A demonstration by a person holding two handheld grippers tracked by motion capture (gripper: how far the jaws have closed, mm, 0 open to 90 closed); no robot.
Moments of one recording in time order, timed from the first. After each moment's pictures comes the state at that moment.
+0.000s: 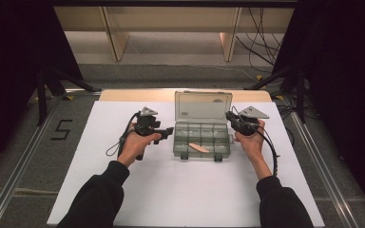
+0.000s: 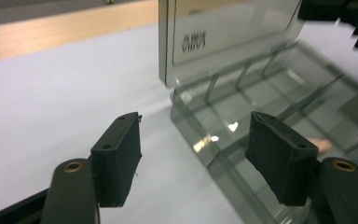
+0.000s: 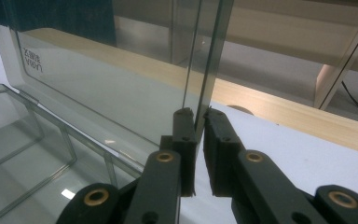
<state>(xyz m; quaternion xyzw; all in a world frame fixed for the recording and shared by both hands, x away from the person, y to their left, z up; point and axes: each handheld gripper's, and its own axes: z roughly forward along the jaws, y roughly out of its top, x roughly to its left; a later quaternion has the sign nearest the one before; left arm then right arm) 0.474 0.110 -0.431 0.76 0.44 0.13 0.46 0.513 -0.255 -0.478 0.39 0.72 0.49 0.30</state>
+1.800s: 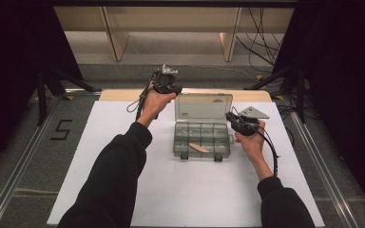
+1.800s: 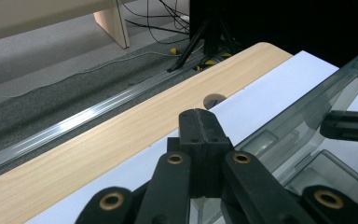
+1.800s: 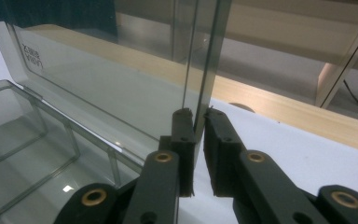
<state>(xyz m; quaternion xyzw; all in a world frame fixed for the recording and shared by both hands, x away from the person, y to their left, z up) 0.560 0.055 -0.354 0.78 0.39 0.21 0.44 0.511 -0.256 -0.477 0.39 0.72 0.48 0.31</state>
